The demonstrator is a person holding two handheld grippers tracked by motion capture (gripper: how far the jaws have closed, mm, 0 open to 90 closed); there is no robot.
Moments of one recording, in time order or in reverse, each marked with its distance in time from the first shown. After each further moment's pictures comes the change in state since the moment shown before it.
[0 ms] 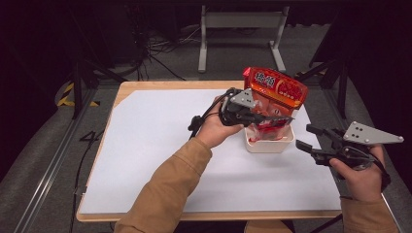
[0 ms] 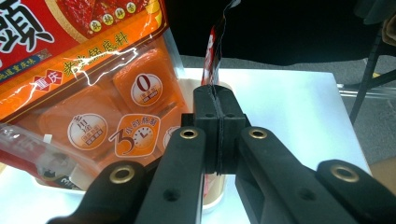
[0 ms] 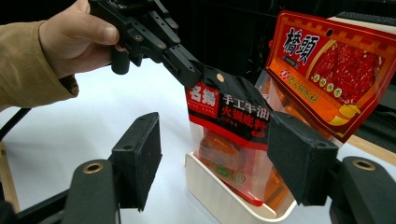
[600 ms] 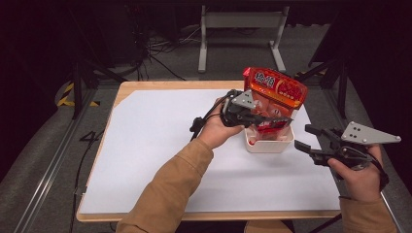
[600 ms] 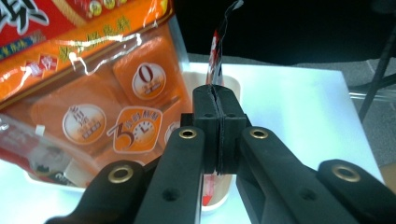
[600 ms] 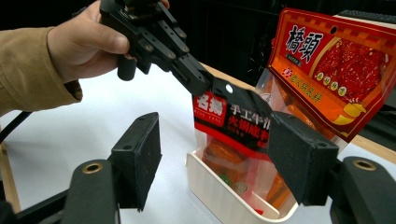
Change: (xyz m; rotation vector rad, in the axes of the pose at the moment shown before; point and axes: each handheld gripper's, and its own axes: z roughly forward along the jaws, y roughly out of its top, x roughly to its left) left arm 0.005 -0.010 0.012 0.014 0.015 -0.024; right arm 0.001 -0.001 0.003 0.007 0.005 -0.002
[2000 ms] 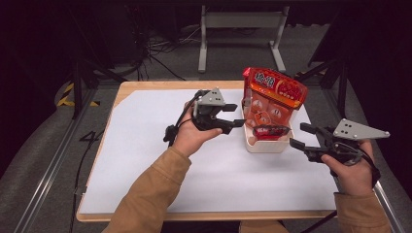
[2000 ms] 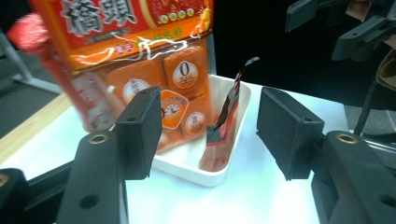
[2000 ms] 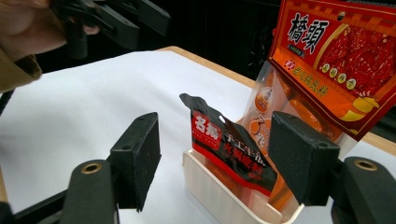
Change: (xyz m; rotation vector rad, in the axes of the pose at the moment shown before) left arm -0.017 -0.027 -0.082 -0.138 0.146 -0.158; right arm -0.006 -0.003 0.016 0.023 -0.001 0.013
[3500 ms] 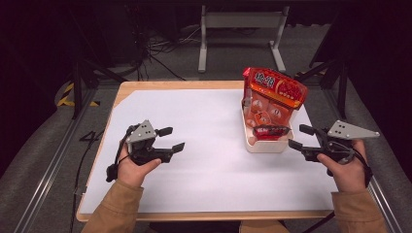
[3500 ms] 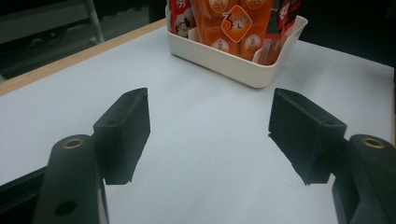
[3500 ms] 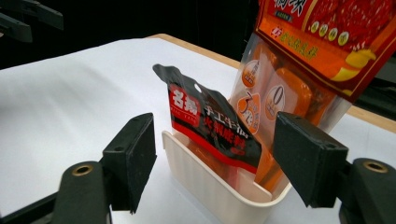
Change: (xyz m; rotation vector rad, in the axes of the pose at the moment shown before) left arm -0.004 -0.129 -0.113 -0.012 0.221 -0.146; right arm -0.016 -0.026 0.014 0.032 -0.024 0.039
